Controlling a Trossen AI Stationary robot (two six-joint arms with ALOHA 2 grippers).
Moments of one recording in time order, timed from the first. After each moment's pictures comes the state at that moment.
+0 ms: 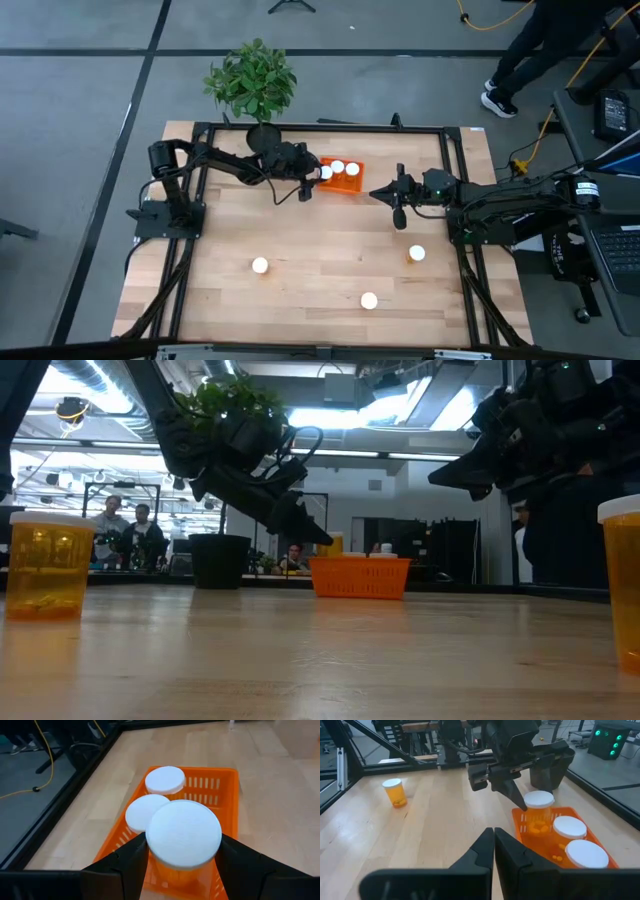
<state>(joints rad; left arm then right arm) 0.39 1.79 0.77 0.59 0.14 0.22 -0.16 0.97 0.24 0.50 -0.06 0.04</state>
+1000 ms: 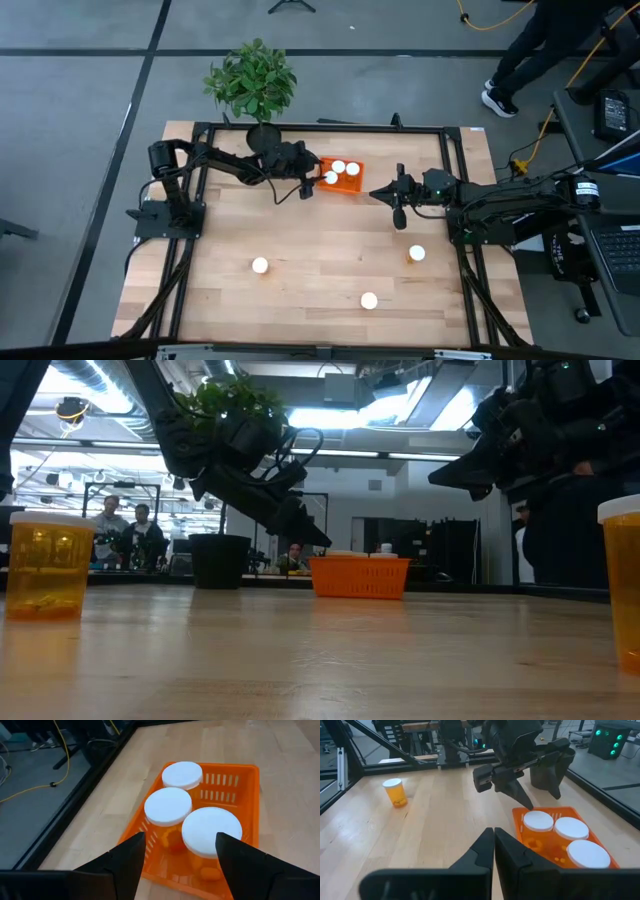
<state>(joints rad) 0.39 1.79 0.77 0.59 0.07 0.22 -0.16 0.97 0.24 0.50 -0.06 0.04</state>
